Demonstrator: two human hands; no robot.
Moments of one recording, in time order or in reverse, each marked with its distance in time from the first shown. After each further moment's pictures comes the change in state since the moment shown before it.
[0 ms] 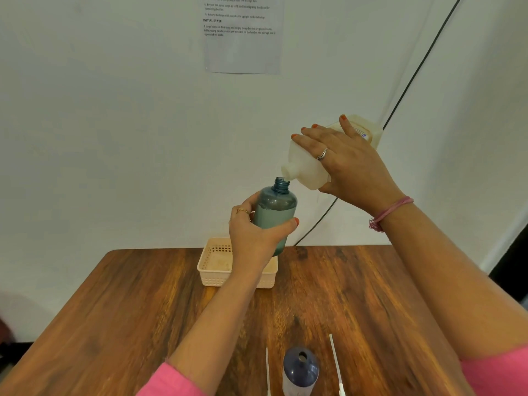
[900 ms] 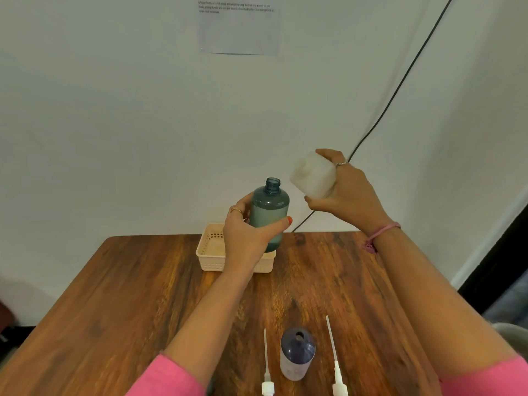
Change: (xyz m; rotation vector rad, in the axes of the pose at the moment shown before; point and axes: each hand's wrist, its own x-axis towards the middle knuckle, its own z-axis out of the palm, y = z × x) left_hand -0.011 -0.023 -0.010 0.032 0.004 -0.080; right_hand -0.049 -0.037 0.017 0.618 -0.178 0.670
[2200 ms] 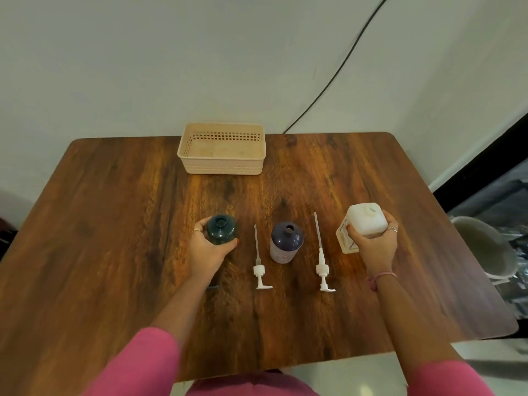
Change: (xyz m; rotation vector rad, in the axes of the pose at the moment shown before) left_hand -0.110 -0.206 -0.077 0.388 0.032 -0.418; right_hand -0.269 0.144 0.110 0.392 0.319 0.893
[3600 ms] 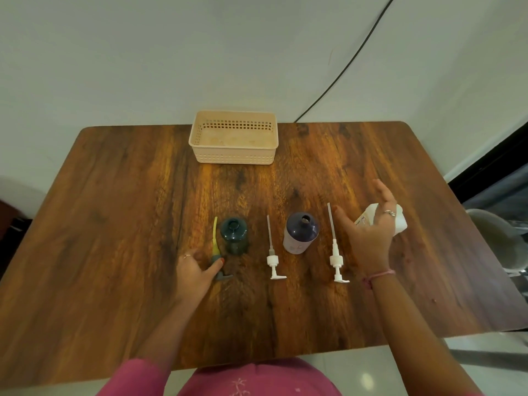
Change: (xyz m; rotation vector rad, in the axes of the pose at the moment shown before) left_hand -0.016 -0.071 -0.053 0.382 -0.107 -0.173; right_hand -0.052 -0.066 0.038 -0.028 -0.028 -0.323
